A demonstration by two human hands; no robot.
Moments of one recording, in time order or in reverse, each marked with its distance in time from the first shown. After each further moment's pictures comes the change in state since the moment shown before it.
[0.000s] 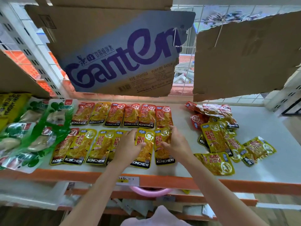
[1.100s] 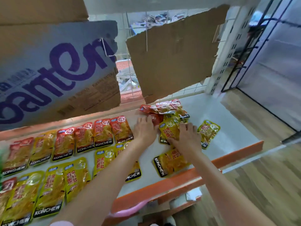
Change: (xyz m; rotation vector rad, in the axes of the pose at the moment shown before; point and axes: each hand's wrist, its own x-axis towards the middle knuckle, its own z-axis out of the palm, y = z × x) left_hand 0.076 0.136 0.111 0.381 -0.113 0.496; right_hand -0.019 0.092 -0.082 -0.508 0.343 0.373
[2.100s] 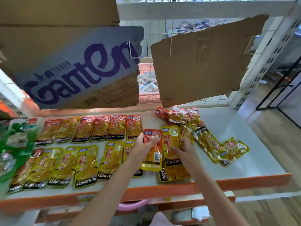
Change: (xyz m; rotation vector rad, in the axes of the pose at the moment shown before) left_hand -0.077 -0.004 -0.018 -1.204 0.041 -0.428; right_hand -0.011 0.001 0.007 1.112 -0.391 -0.043
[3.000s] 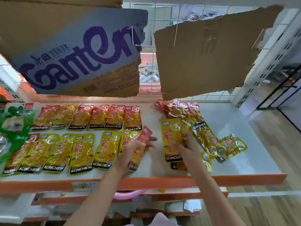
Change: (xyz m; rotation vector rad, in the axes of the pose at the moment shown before) left_hand -0.019 -0.029 -0.017 -0.455 -0.257 0.009; right_hand -0.016 0.001 -0.008 -0.095 0.080 -0.110
